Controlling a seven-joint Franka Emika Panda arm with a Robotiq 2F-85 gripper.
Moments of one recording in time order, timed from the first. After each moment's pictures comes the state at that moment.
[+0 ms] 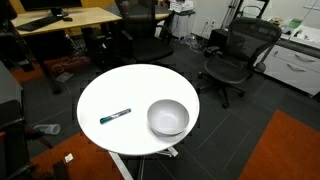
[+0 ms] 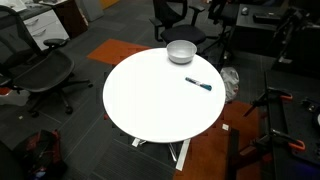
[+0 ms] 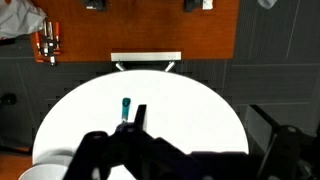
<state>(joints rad) 0.04 -0.63 0.03 -2.79 0.09 2.19 0.03</state>
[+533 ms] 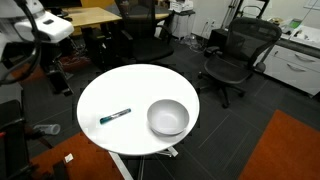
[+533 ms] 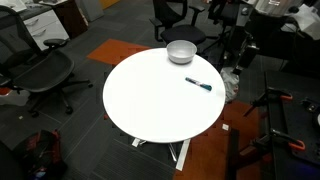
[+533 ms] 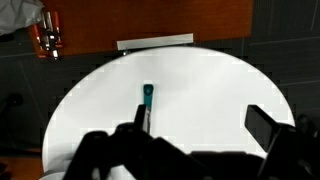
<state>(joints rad) -0.01 -0.31 -0.06 -2.78 0.05 2.54 -0.01</state>
